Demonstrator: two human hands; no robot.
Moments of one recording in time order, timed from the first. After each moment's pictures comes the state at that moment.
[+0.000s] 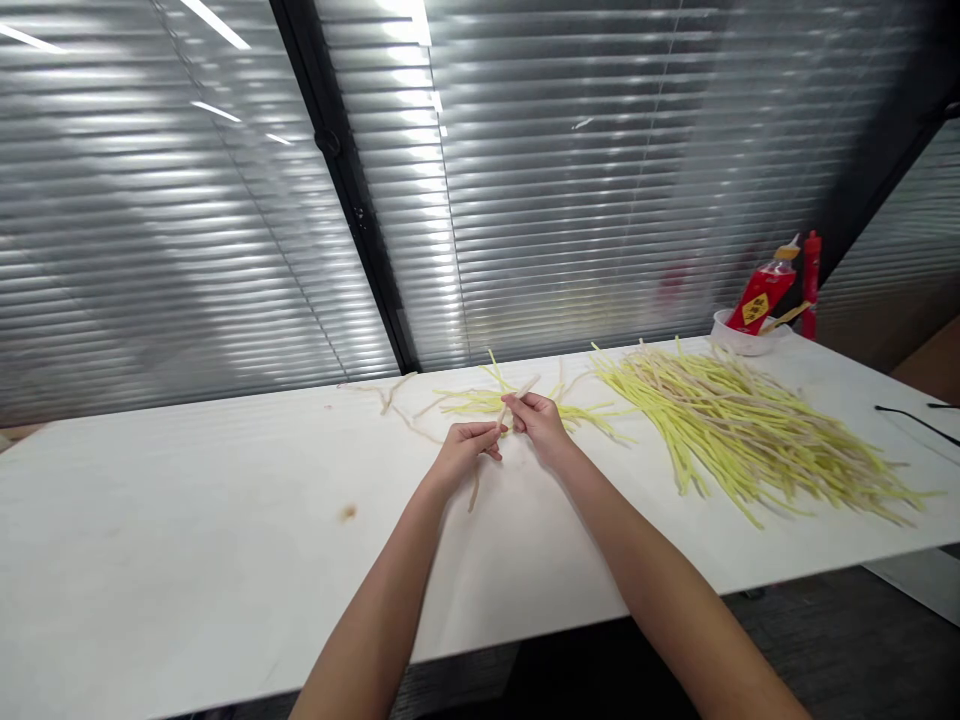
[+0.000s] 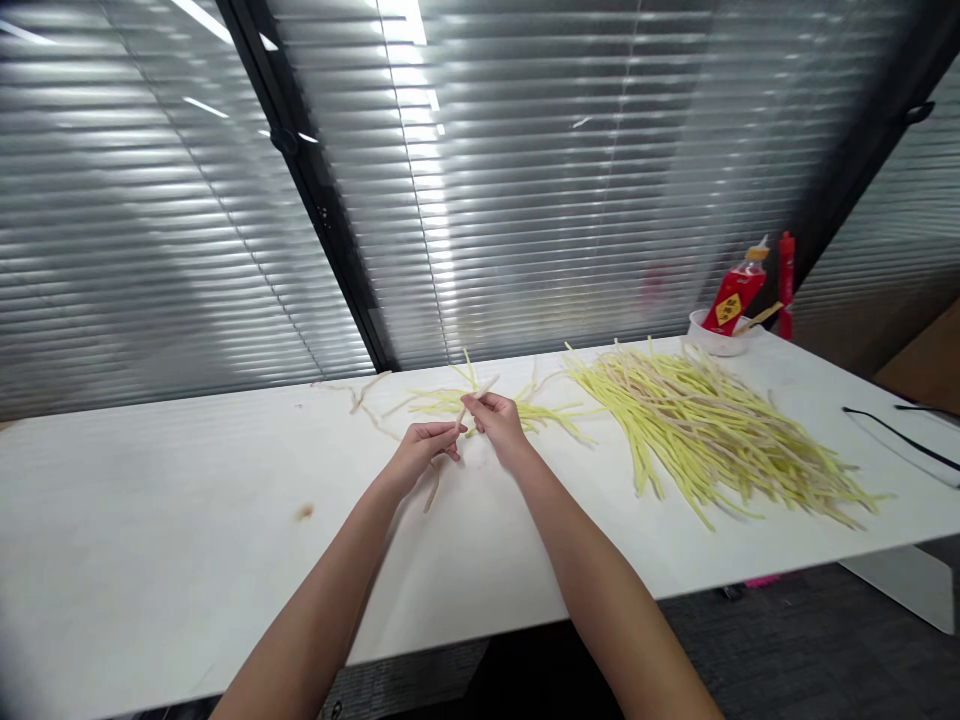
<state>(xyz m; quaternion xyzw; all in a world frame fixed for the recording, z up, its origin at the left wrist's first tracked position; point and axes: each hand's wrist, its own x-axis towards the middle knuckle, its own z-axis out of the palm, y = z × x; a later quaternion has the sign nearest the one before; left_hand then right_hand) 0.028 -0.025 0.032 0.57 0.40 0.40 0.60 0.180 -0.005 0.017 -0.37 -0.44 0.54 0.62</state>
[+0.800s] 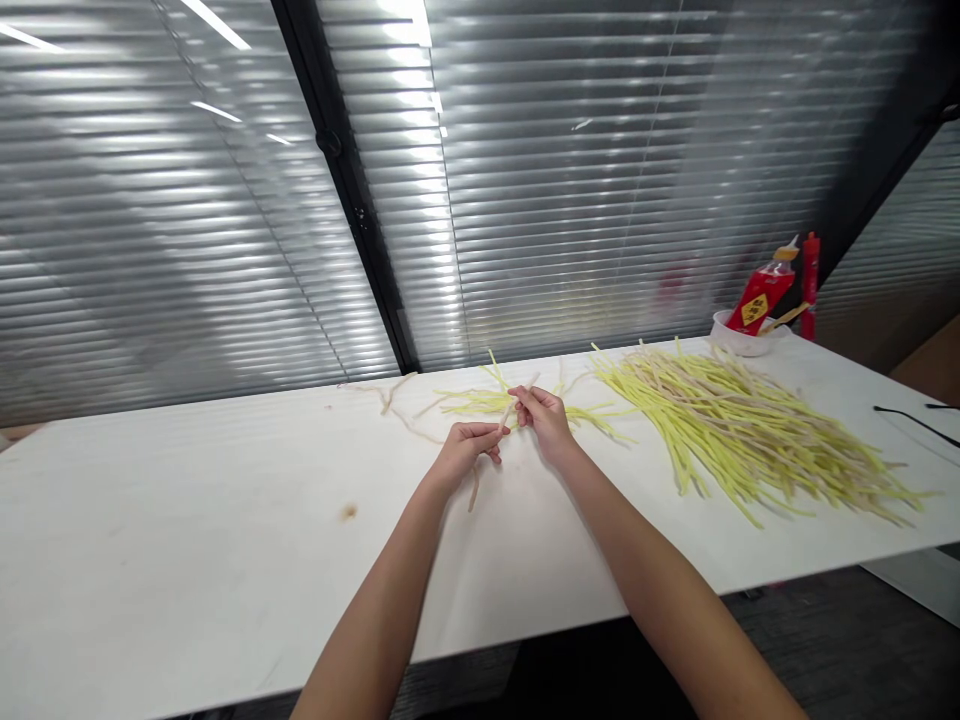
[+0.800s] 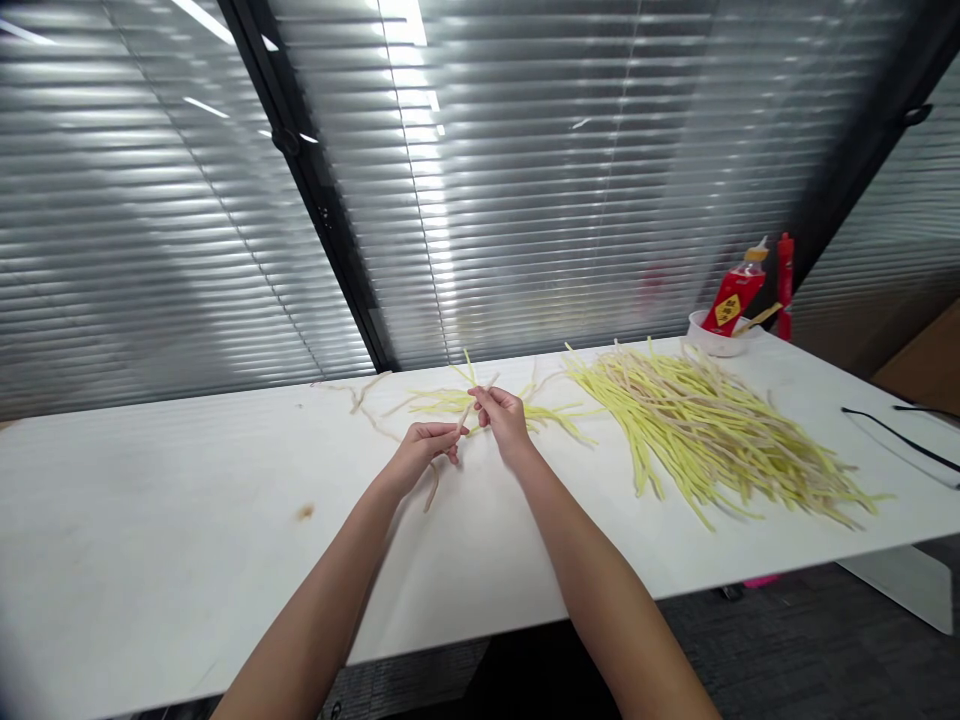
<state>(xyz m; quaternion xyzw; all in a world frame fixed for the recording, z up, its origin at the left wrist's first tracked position) 0.028 -0.028 0.038 0.57 0.40 0.38 0.61 0.185 -0.004 0.023 -0.37 -0.40 0.52 0.66</state>
